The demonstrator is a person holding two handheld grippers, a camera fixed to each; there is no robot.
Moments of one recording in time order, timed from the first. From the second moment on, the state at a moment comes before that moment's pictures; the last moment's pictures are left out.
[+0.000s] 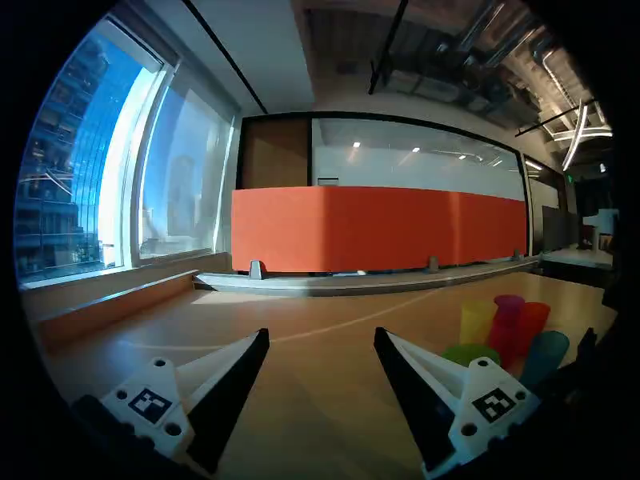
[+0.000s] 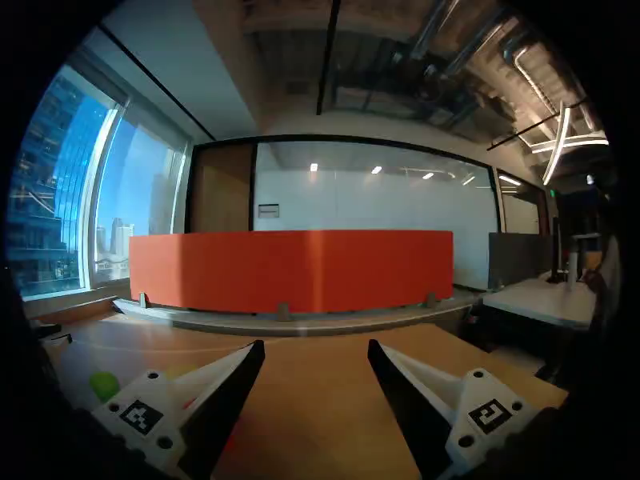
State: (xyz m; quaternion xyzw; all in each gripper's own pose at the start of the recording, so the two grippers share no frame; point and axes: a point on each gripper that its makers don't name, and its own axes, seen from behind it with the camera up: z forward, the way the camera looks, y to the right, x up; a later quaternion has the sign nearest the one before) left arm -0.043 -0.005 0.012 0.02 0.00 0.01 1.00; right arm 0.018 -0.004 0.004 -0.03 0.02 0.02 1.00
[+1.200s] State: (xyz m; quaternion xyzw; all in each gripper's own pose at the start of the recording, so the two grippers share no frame) left arm -0.043 -0.006 0.012 0.02 -0.01 0.01 1.00; right arm -0.006 -0.011 0.007 0.00 0.06 0.01 1.00
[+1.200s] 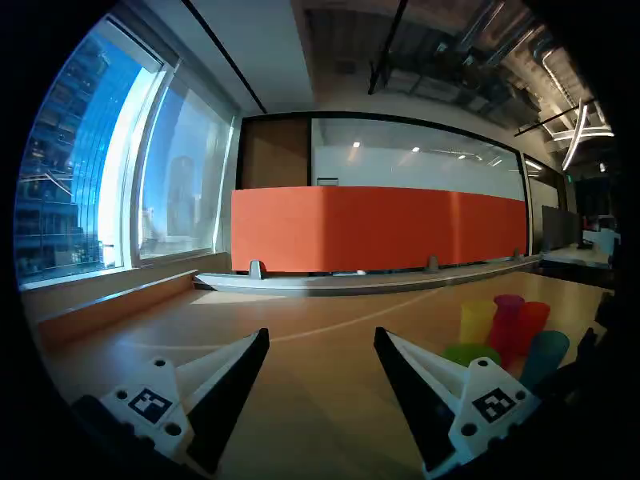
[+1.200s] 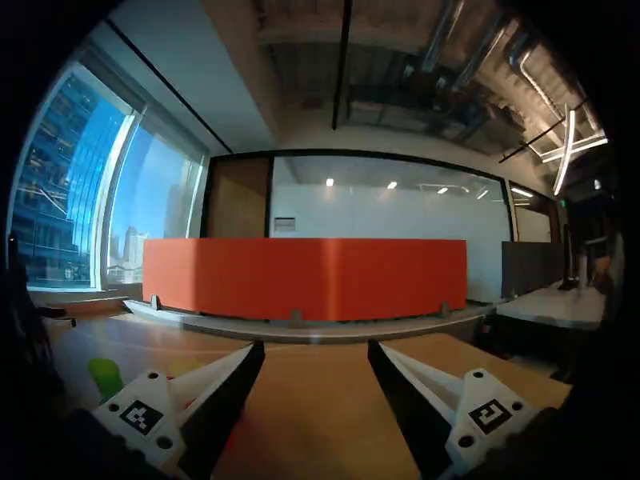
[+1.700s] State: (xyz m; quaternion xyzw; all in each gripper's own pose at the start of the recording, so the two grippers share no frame) left arm -0.044 -0.005 0.012 0.02 -0.01 0.01 1.00; right arm -0.056 -0.010 0.019 0.00 0.03 0.00 1.00
